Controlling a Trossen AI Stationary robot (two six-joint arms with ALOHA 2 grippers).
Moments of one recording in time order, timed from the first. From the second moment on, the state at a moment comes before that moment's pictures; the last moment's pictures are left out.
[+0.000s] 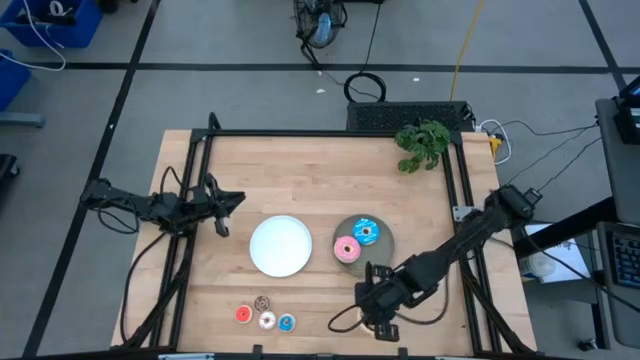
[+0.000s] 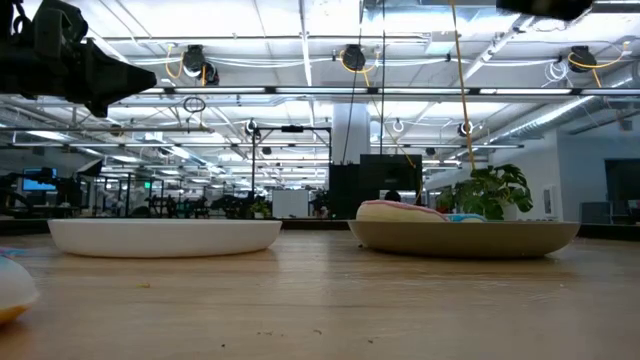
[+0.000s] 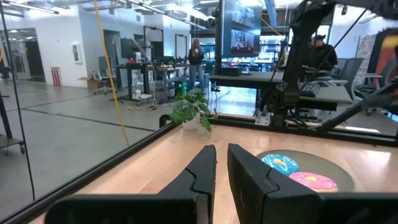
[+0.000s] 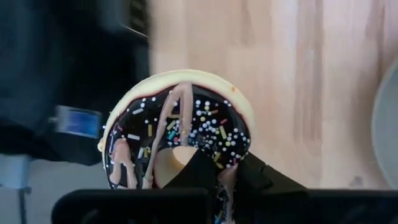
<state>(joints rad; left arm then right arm) -0.28 0.07 0.01 0.18 -0.60 0.04 0.61 1.75 1.44 -0.81 -0.10 0.70</state>
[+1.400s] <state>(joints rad) -0.28 0.07 0.01 0.18 -0.61 0.05 0.50 1.70 1.62 -1.27 0.13 0.79</state>
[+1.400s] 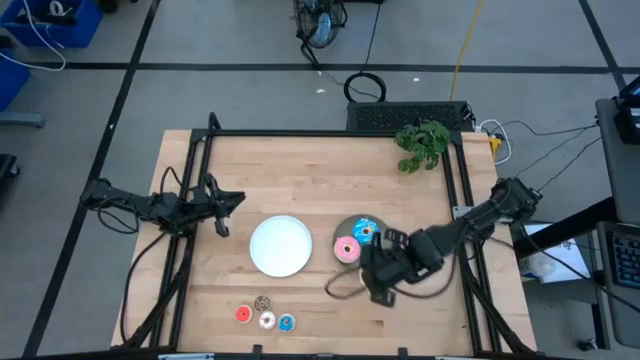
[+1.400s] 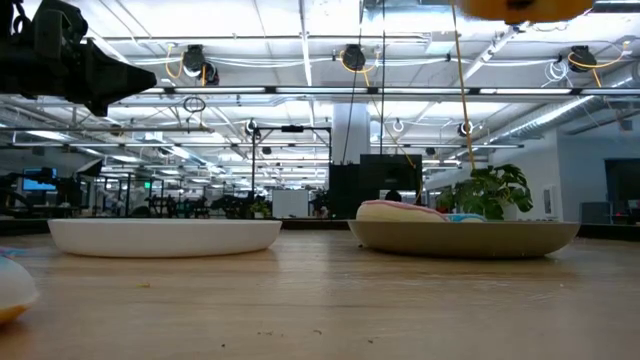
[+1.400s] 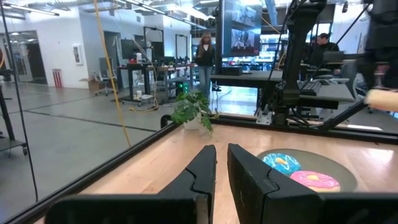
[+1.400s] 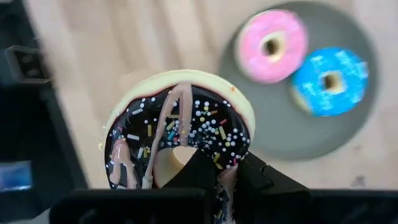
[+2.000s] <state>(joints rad) -0.28 0.07 0.01 0.18 -0.61 0.09 0.21 1.75 1.30 -1.10 -0.07 0.54</state>
